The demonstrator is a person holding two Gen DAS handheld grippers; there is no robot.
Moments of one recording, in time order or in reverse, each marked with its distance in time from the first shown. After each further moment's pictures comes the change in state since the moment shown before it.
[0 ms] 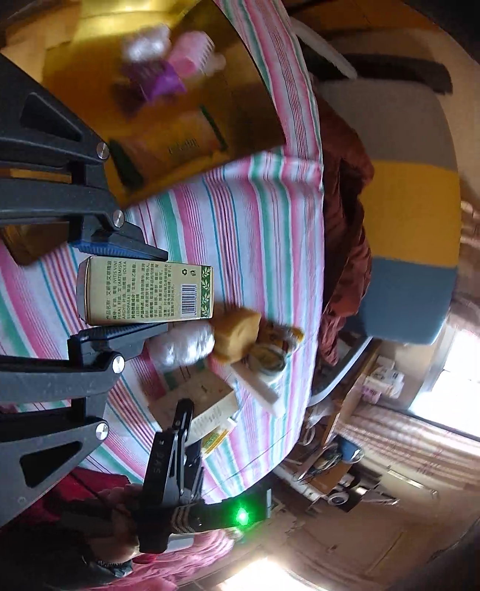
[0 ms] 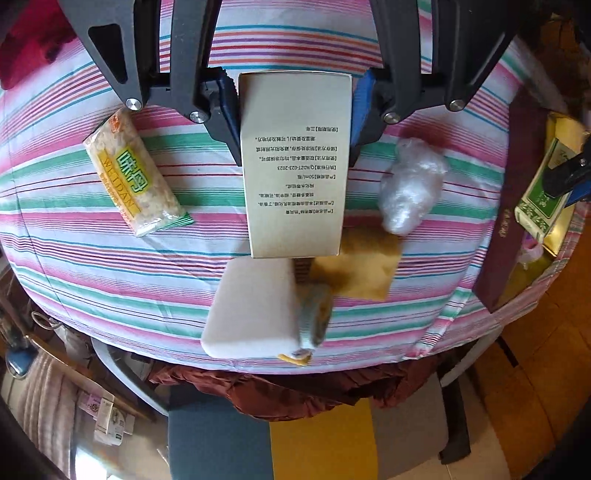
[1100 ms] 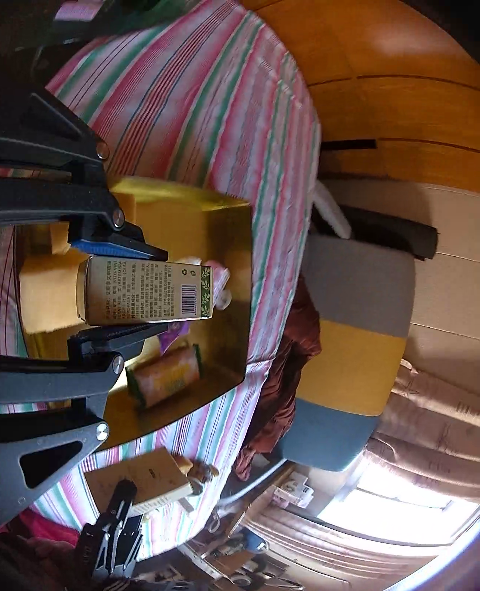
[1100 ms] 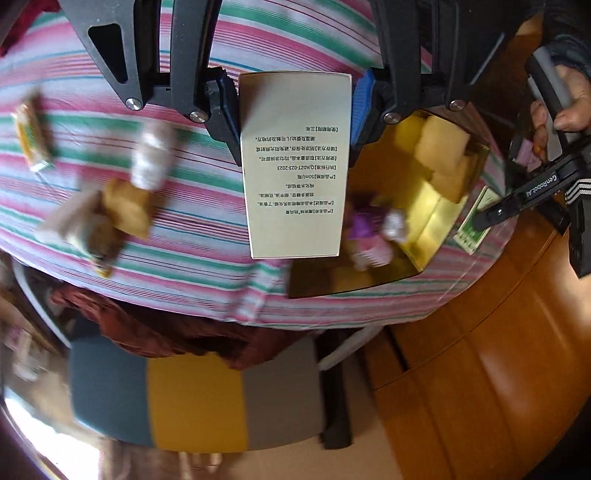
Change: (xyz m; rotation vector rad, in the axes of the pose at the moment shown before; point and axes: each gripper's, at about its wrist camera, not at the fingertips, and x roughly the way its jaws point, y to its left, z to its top) left arm -0.131 0.152 -0.067 -0.282 -0.230 0.347; right arm -0.066 0.197 -0.013 -0.207 -0.128 0.262
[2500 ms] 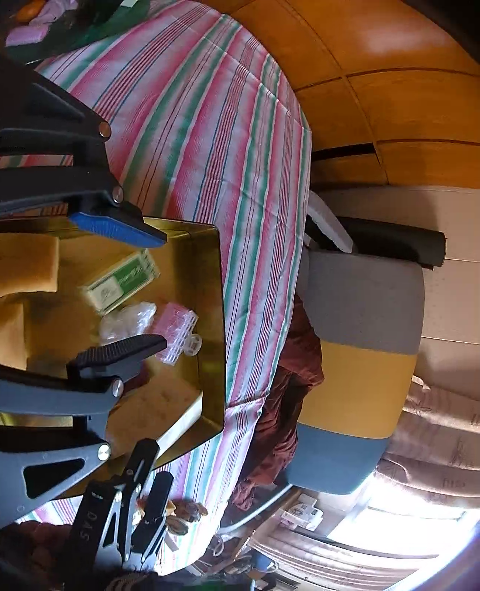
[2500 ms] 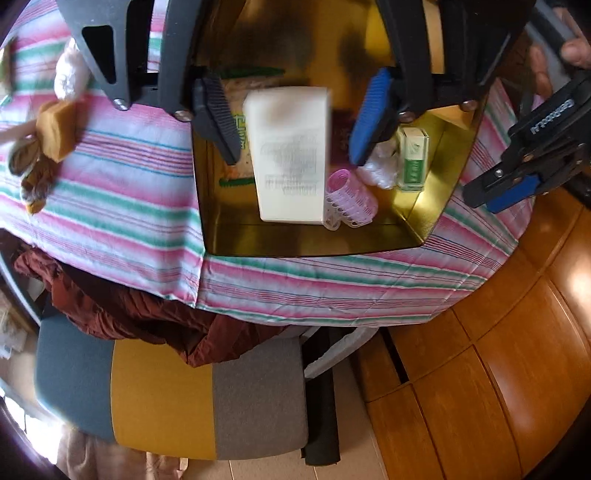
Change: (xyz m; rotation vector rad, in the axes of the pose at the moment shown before) left arm 0.051 0.029 0.045 0.020 0.046 0.059; right arm 0.100 0.066 0.079 -0.026 0.020 -0.037
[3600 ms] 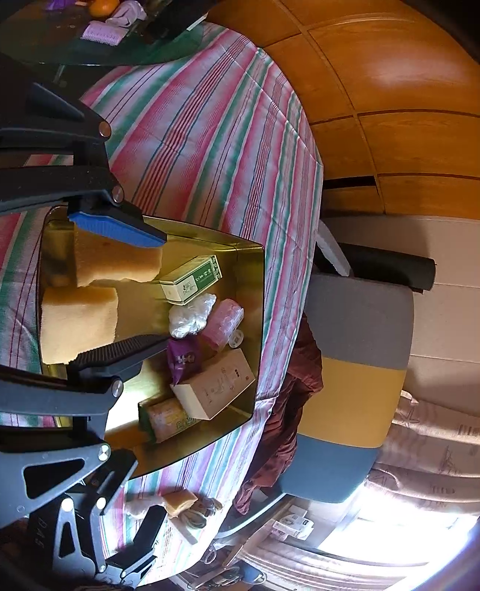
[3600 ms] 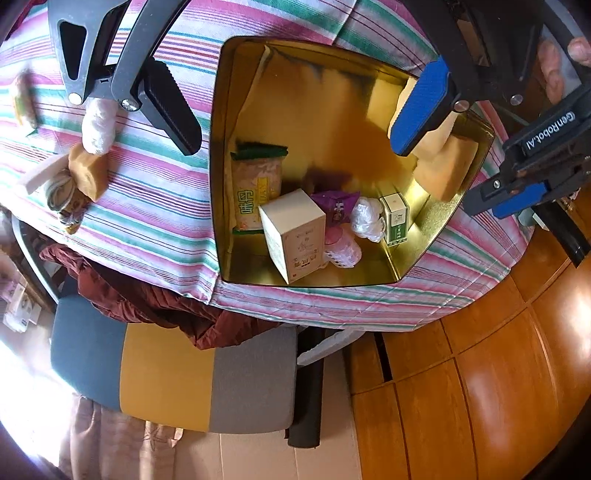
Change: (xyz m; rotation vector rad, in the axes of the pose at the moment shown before) left arm -0.060 -0.023 -0.070 -0.057 -0.047 0.092; right arm -0.061 0.016 -0.076 -0.082 -0.078 -0.055
